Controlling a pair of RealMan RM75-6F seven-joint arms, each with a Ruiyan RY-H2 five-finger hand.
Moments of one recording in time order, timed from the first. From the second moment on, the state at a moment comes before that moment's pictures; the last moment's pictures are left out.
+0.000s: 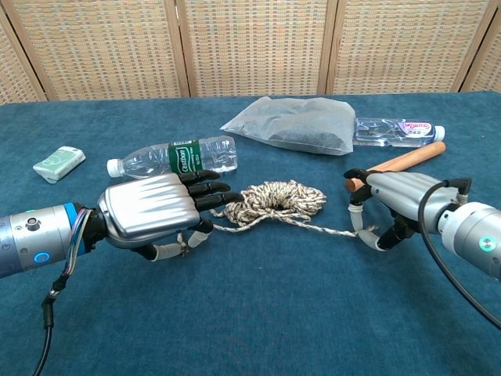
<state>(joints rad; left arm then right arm) -0.79 -1.76 0.08 -0.96 1.81 1.04 0.29 0.59 -1.73 0.15 -1.40 -1.06 1.06 -0.49</state>
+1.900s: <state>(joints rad) -0.71 -1.60 0.09 -0.83 1.73 1.17 0.17 0.58 -1.64 0.15 -1.41 -1.08 1.10 -0.55</state>
